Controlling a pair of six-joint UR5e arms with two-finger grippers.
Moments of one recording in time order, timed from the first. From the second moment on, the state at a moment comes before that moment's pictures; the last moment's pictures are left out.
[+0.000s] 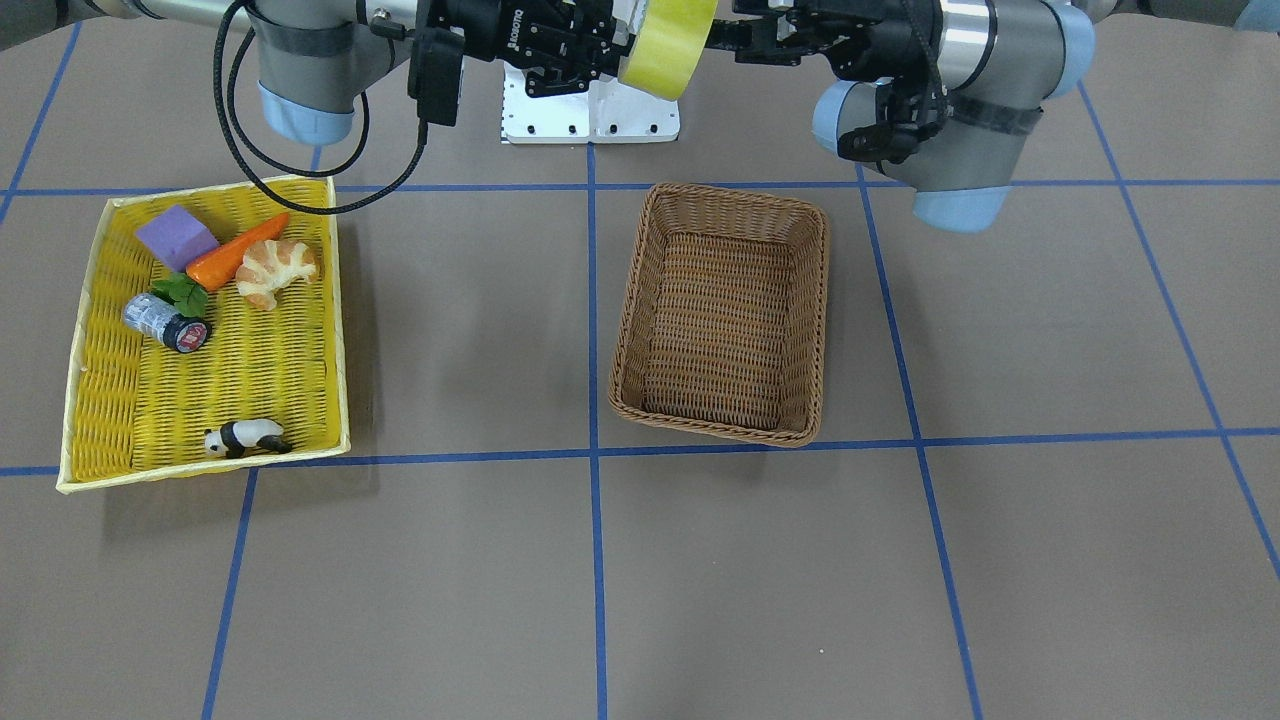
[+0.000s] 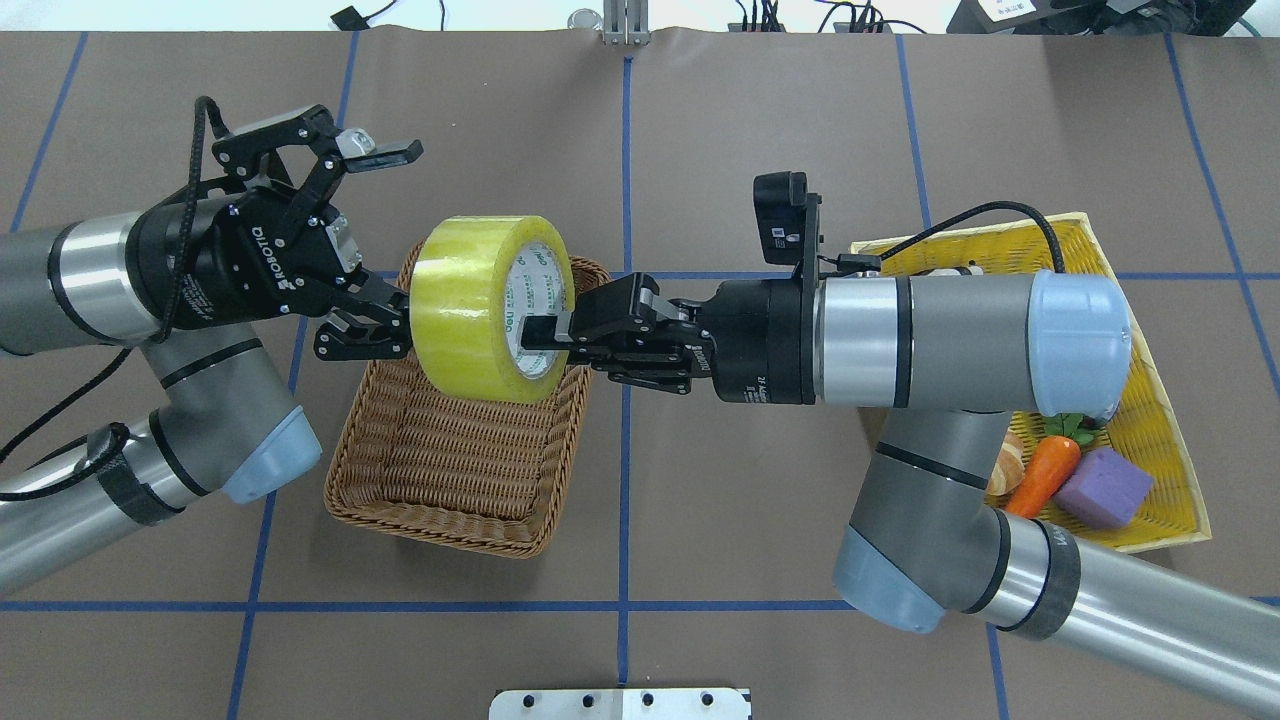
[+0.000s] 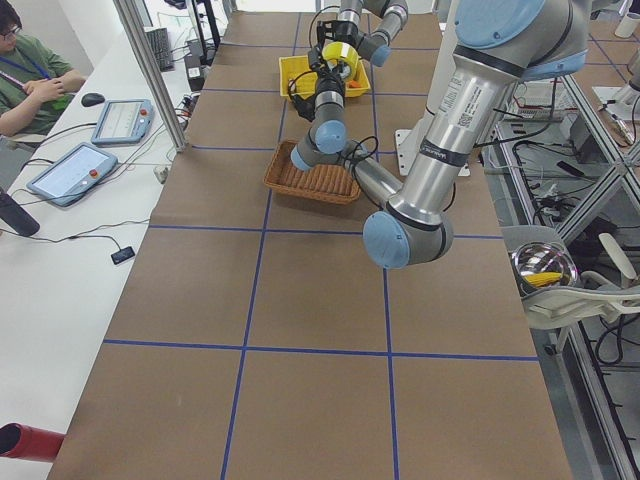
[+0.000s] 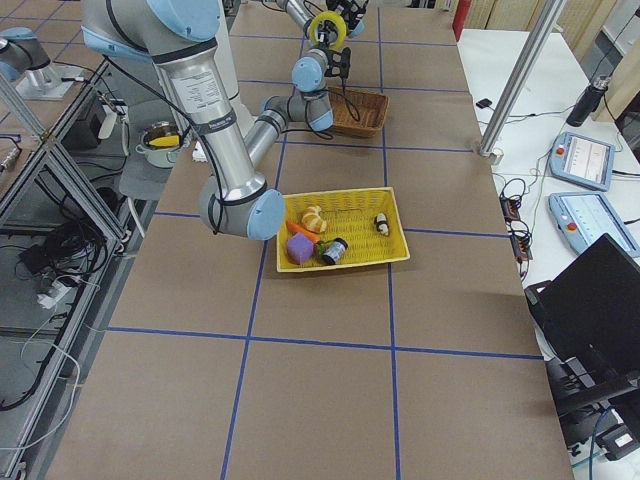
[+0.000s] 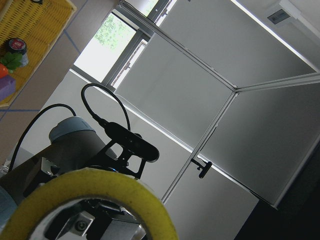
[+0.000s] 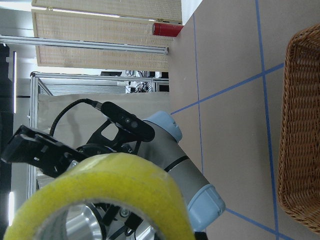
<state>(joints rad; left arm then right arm) -0.70 -2.05 -1.63 -3.65 -1.88 -2.73 0.51 -1.05 1.82 -0.25 1.88 1.85</state>
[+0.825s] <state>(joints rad) -0.65 -2.06 -1.63 -3.64 -1.84 -2.73 0.51 -1.05 1.82 -0.25 1.89 1.85</state>
